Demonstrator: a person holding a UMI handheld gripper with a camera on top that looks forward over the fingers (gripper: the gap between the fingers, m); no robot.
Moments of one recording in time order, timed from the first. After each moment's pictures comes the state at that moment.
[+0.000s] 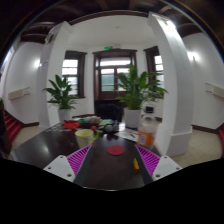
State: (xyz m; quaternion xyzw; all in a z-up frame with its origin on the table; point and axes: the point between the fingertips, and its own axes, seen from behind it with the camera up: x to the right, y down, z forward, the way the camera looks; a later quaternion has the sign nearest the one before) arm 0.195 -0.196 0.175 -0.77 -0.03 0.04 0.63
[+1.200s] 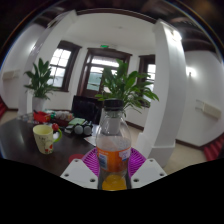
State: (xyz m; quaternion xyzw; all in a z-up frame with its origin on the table) arm 0.320 -0.068 0.132 -0.76 -0.04 -0.09 0.65
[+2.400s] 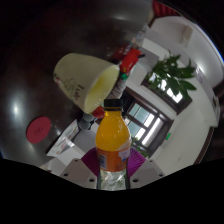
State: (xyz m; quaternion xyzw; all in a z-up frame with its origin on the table) arm 0.159 0.063 0.170 -0.36 -0.64 -0.60 0.31
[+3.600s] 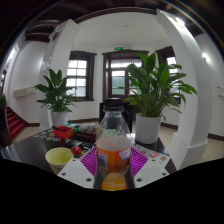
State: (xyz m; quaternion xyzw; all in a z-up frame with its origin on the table) arm 0.200 0.049 0.131 -0.75 -0.09 0.08 0.65
